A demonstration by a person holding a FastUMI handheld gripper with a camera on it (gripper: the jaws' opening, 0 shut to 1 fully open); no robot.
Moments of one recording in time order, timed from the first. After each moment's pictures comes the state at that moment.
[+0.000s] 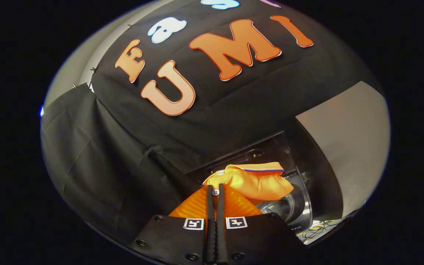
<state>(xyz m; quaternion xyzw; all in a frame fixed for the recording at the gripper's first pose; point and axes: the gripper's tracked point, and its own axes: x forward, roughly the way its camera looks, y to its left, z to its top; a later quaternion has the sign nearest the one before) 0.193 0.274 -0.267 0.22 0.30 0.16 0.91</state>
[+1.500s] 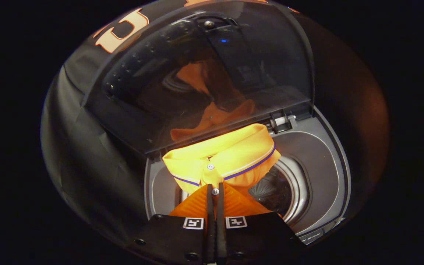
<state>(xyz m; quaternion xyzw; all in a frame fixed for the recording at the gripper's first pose) 0.226 0.280 -0.584 0.13 0.48 0.07 0.87</state>
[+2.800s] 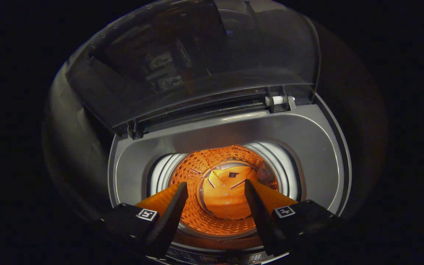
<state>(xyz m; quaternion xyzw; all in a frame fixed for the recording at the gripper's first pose) 0.220 0.261 -0.629 0.04 0.51 0.05 0.86</state>
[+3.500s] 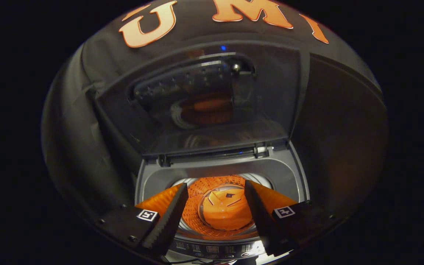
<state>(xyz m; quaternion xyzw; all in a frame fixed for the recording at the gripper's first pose) 0.239 0.263 -0.512 0.03 0.39 0.05 0.92</state>
